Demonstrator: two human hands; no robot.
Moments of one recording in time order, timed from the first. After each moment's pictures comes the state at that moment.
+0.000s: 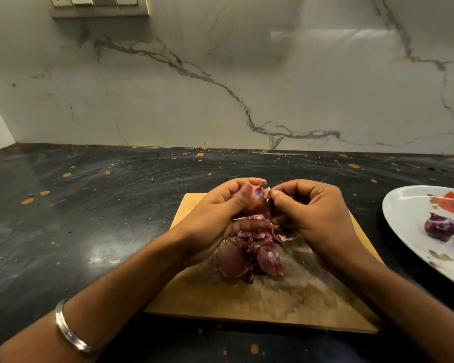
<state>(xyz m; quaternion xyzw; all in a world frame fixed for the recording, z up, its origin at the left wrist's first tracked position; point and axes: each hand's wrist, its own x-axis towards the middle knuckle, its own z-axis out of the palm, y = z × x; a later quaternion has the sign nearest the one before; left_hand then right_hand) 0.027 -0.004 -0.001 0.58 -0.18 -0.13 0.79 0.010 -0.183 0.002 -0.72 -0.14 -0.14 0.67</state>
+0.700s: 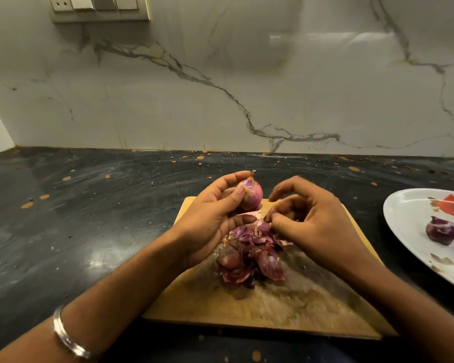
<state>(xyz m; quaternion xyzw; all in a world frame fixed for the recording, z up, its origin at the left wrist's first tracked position) 0.033 0.000 -0.001 0.53 -0.14 -0.10 0.83 0.003 -0.191 0.006 -0.82 -0.19 -0.16 0.52</state>
